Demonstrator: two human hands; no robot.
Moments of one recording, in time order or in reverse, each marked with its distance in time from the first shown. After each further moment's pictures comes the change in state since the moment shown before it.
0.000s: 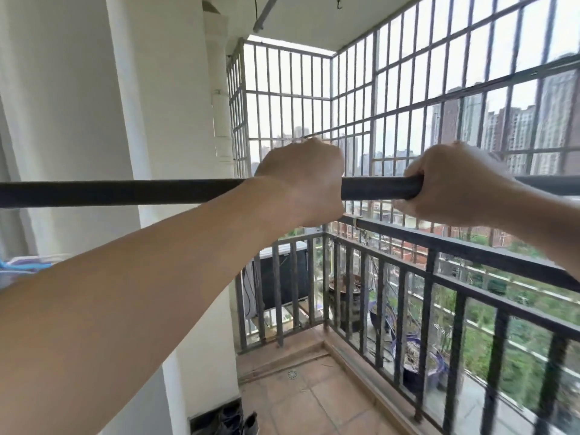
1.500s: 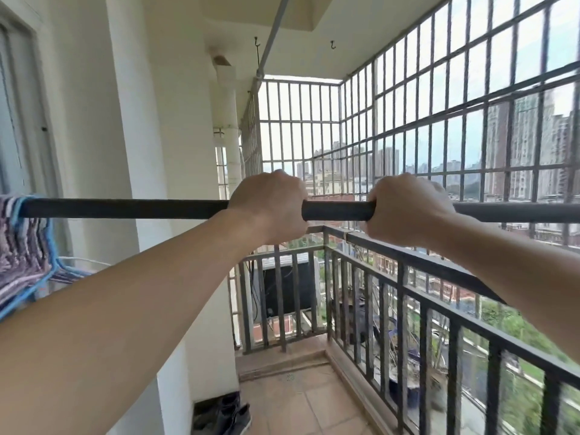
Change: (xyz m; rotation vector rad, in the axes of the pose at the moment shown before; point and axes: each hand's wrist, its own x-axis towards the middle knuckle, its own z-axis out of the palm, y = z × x) left_hand -0.004 0.256 -0.081 0.171 -0.003 -0.092; right_hand -0.116 0.202 -0.118 0.059 0.037 -0.092
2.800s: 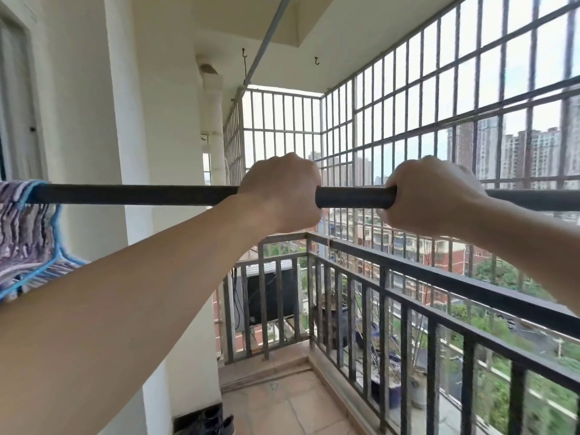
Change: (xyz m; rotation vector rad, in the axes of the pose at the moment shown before) left_hand -0.023 -0.017 -0.042 -0.116 0.130 0.083; right_hand -0.035 -0.038 -0.060 -0.107 0.049 0.088
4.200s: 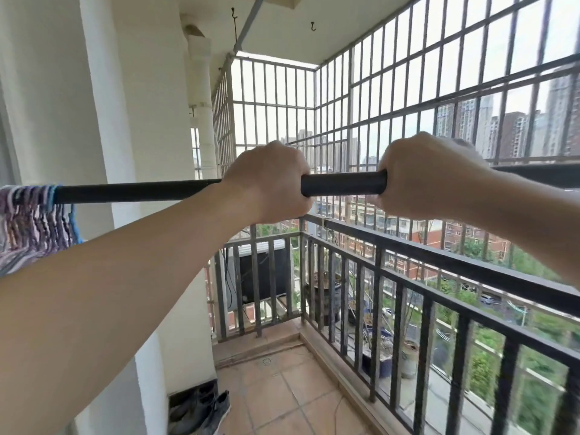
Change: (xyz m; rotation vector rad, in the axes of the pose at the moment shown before) left_hand -0.011 -0.053 0.037 -0.148 -0.070 -0.020; right_hand 0.013 -0.052 0.020 -0.110 -0.103 -0.020
